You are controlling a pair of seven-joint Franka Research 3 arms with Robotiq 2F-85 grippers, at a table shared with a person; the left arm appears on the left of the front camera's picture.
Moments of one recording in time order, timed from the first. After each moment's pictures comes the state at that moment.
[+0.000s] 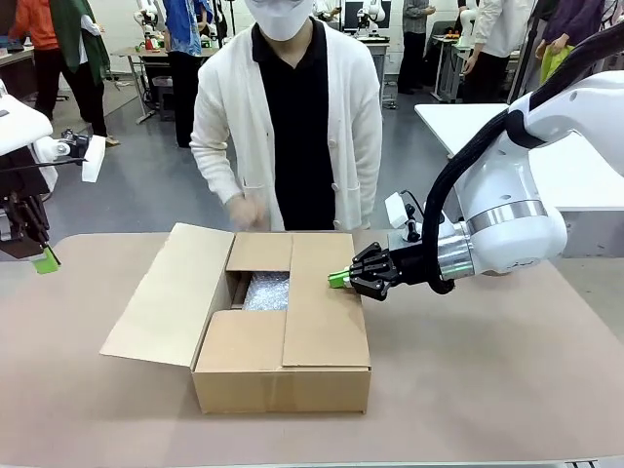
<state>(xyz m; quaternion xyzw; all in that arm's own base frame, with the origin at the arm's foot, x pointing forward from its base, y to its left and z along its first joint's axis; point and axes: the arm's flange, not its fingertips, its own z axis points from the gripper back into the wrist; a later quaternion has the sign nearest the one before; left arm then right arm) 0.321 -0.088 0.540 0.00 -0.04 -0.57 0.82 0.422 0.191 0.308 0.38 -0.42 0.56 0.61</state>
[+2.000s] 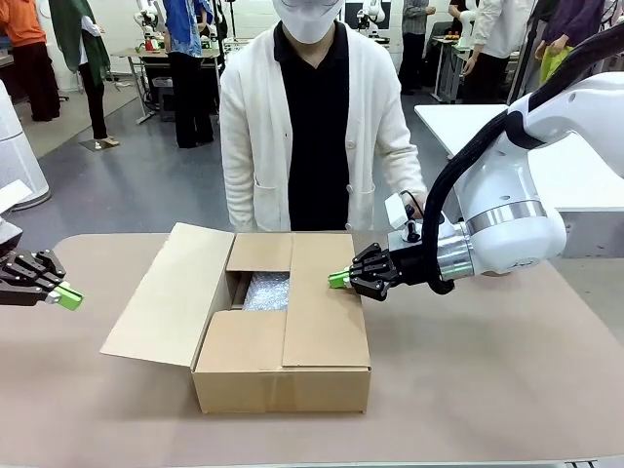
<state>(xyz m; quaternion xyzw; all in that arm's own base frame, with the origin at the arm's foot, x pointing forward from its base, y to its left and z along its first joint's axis) 0.370 0.049 0.387 -0.36 -0.27 -0.61 0.66 0.422 0.191 0.308 0.38 -0.42 0.56 0.61</state>
